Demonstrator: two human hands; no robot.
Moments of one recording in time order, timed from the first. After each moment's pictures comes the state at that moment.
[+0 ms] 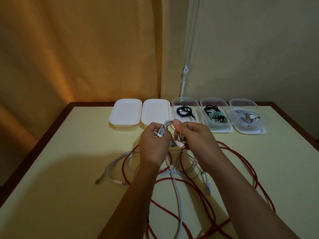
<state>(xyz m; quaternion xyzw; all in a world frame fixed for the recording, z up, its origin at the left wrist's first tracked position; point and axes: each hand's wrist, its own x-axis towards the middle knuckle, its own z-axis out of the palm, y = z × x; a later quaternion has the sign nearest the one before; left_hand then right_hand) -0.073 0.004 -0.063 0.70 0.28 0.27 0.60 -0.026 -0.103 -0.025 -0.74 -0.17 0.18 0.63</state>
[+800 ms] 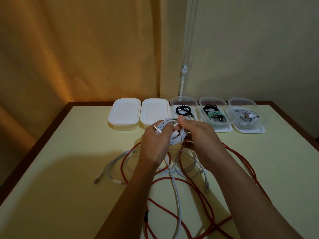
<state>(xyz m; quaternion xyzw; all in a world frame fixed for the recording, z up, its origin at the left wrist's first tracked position) -0.076 -0.001 -0.050 0.71 0.24 0.25 0.61 -0.024 -0.107 -0.019 -0.69 -0.13 0.23 0.67</state>
